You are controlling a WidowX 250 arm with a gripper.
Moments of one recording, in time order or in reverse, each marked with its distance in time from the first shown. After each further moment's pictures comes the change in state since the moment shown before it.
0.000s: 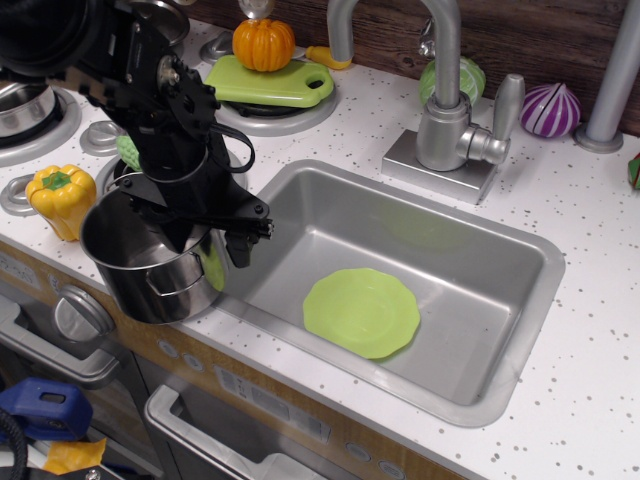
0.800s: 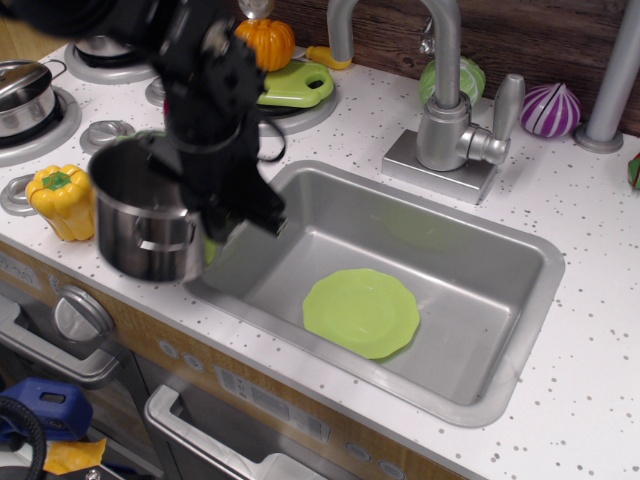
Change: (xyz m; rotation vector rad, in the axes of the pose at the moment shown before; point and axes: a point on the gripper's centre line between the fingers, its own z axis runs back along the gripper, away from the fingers) arm 0.021 -0.020 0.038 0.099 0.051 -0.287
